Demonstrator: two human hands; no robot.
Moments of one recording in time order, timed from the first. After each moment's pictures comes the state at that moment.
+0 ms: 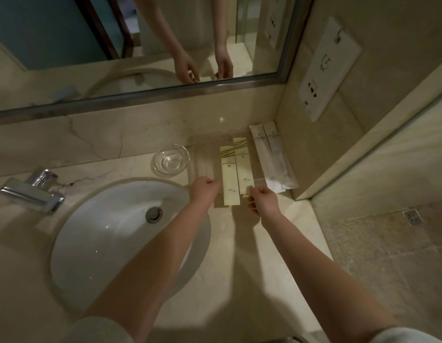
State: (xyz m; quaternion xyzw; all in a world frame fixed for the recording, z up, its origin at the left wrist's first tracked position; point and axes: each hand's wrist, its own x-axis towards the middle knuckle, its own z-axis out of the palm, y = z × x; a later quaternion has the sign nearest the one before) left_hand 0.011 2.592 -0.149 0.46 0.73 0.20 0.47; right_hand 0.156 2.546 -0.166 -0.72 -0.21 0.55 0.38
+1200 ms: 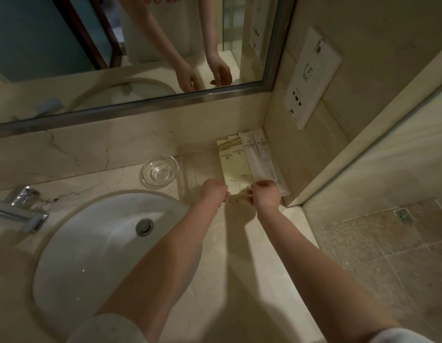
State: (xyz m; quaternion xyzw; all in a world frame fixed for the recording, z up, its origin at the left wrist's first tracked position) left_hand 0.061 2.613 -0.147 0.38 0.72 0.18 0.55; right_hand 0.173 2.582 -0.165 -0.80 -0.19 0.41 0.38
